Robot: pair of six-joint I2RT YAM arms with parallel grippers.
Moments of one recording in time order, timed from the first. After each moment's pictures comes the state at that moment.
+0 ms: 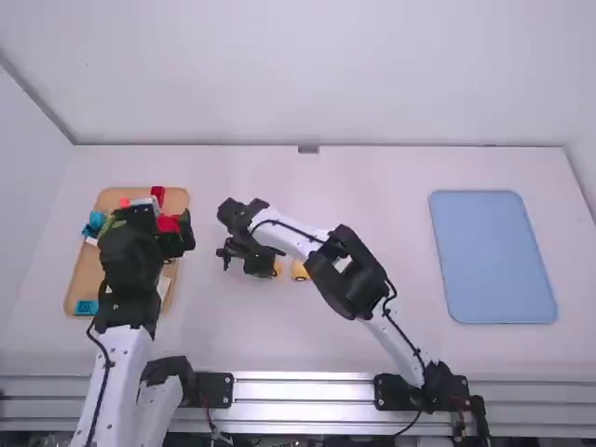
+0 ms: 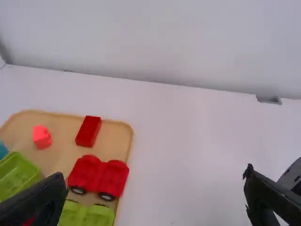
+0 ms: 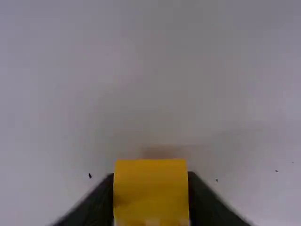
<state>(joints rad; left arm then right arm) 0.23 0.80 0.50 -0.05 0.12 -0.03 0.89 2.43 1.92 -1.05 -0.04 -0.61</state>
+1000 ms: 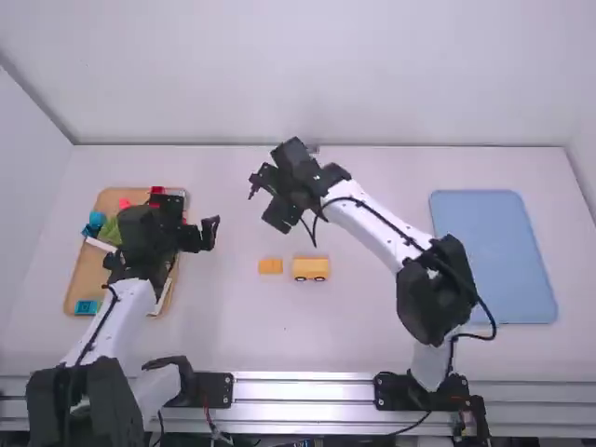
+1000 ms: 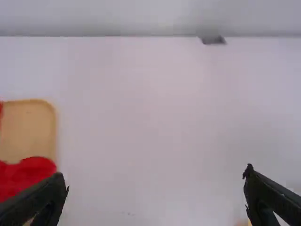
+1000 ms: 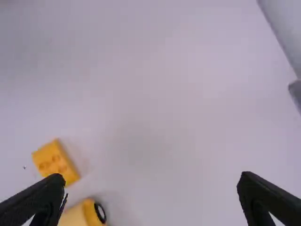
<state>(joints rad) 0.22 1.19 0.56 0.02 0.48 0.16 0.65 1.88 1.53 -0.64 -0.09 -0.45</state>
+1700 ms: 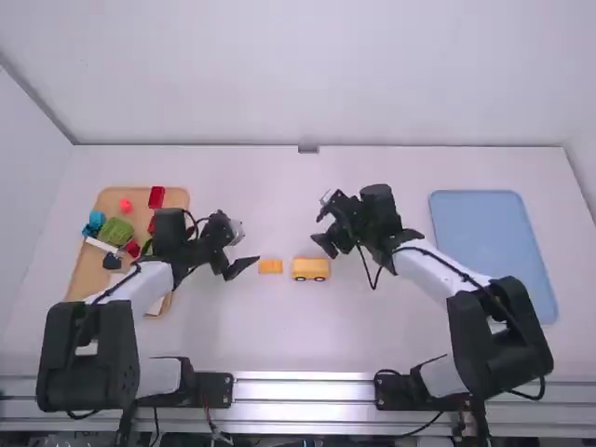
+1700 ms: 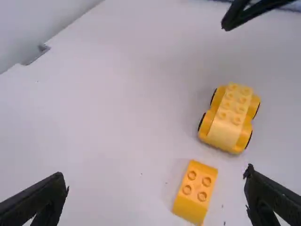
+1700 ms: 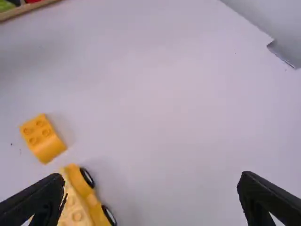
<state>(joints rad) 0.10 1.42 0.56 0.04 0.90 0.86 0.36 1.57 0.79 0.05 -0.44 -0.42</state>
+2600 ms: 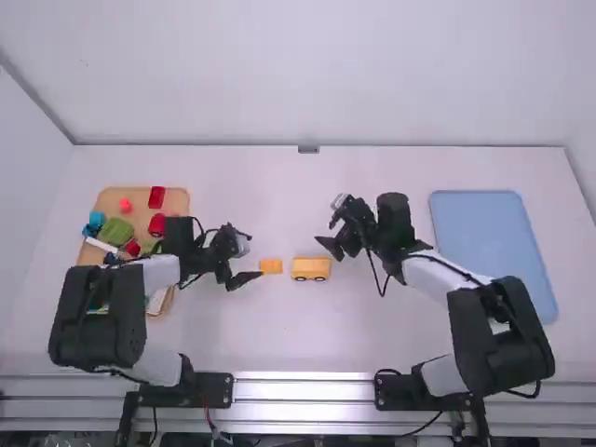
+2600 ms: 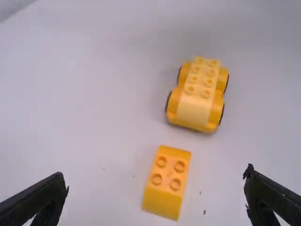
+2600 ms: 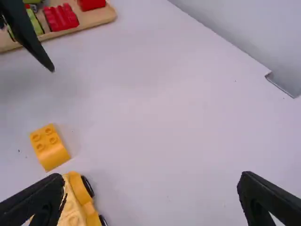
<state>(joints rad) 0.10 1.64 0.57 0.04 1.00 1.05 0.28 1.57 0.67 0.28 -0.64 -0.45</state>
